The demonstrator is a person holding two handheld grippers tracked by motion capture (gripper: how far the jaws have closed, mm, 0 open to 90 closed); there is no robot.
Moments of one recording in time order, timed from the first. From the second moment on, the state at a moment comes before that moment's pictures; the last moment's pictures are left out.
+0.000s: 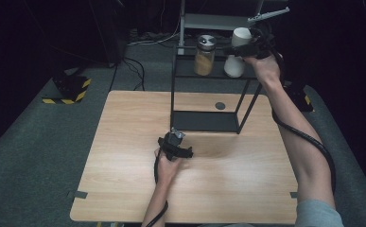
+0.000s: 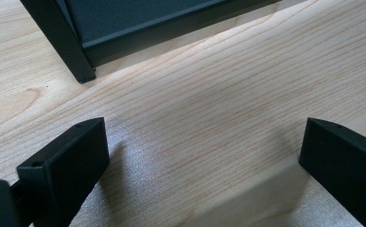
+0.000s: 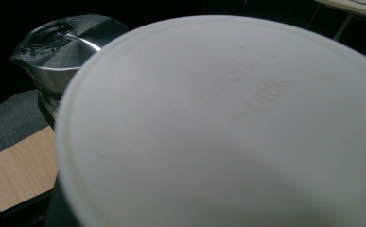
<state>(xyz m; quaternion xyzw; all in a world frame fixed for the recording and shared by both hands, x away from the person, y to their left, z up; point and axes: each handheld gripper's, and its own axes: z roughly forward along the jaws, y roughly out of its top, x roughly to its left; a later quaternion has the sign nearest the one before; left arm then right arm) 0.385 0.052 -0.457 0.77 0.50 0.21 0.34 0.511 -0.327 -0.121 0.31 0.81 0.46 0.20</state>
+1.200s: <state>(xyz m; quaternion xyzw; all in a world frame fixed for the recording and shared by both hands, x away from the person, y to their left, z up) 0.385 0.052 -0.457 0.77 0.50 0.21 0.34 0.449 -0.370 -0.152 0.26 0.79 0.50 0.26</state>
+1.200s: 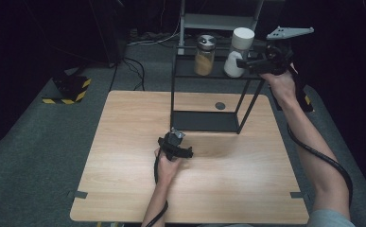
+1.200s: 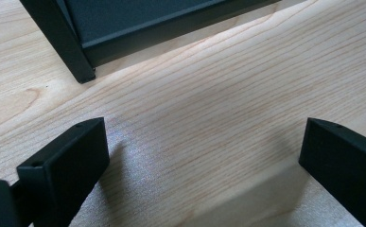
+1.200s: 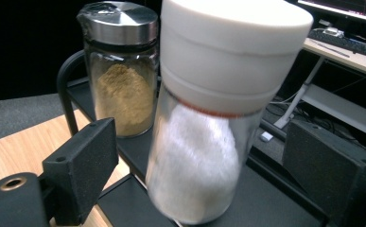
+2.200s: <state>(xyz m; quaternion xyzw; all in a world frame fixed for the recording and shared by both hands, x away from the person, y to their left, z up) 0.385 0.052 -0.457 0.77 0.50 0.21 0.34 0.392 -0.405 -0.229 0.23 0.79 0.52 0.25</state>
